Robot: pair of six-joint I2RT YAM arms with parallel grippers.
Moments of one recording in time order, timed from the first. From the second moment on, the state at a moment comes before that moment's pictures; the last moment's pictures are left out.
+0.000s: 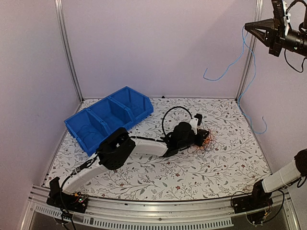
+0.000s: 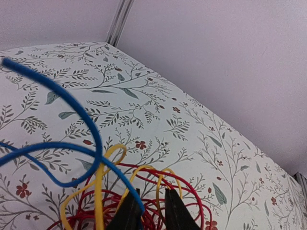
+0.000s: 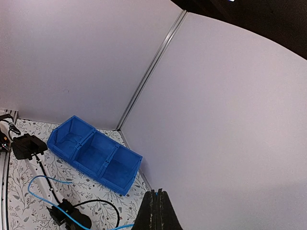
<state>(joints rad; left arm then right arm) -1.03 2.82 2.14 0.54 -0.01 -0.42 0.15 1.38 2.32 -0.95 -0.86 -0.53</state>
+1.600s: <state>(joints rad) -1.01 1.85 1.20 0.49 0.22 -0.24 0.19 1.24 1.42 -0.87 -0.84 -0.61</state>
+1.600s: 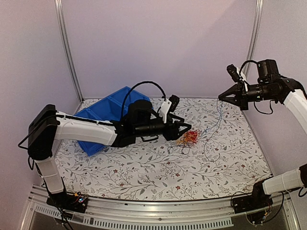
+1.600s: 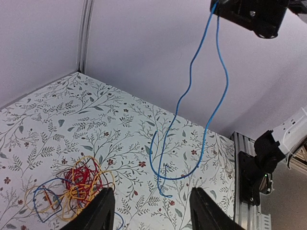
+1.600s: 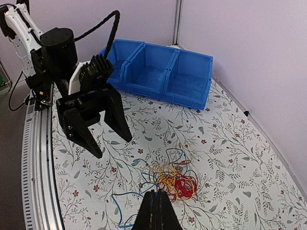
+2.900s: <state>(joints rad) -1.14 1.99 1.32 0.23 0.07 -0.11 0.20 1.24 1.20 -0.68 -0.84 -0.47</state>
